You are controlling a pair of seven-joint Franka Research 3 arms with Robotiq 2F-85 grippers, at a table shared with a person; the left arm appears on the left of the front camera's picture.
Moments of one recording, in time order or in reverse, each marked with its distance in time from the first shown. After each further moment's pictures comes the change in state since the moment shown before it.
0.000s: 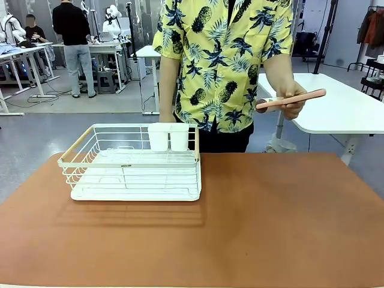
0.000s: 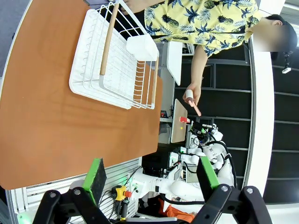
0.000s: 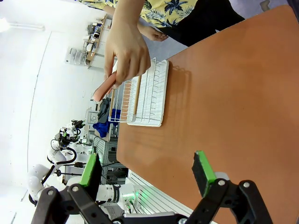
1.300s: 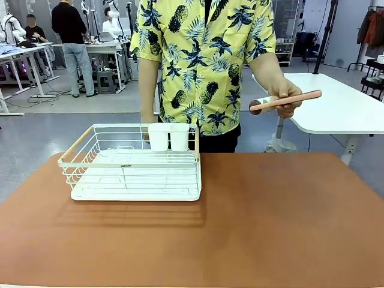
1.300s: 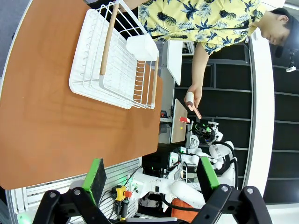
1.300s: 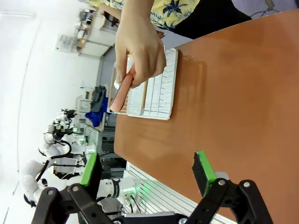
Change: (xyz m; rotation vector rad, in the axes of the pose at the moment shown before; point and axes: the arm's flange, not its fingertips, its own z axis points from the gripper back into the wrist) left arm 0.000 0.000 0.000 0.000 0.000 0.000; right arm -0.002 0.079 -0.065 -0.075 0.082 0.028
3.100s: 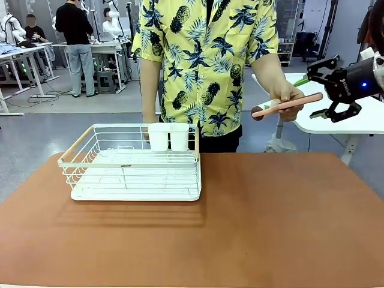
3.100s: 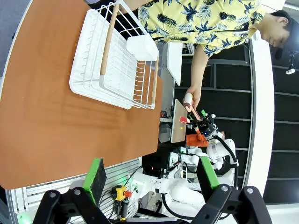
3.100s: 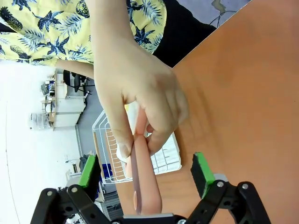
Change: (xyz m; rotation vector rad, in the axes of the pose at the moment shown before) left arm 0.000 0.000 0.000 0.000 -0.001 0.001; right arm -0.022 0.064 -0.161 -0.217 -0.297 -0.295
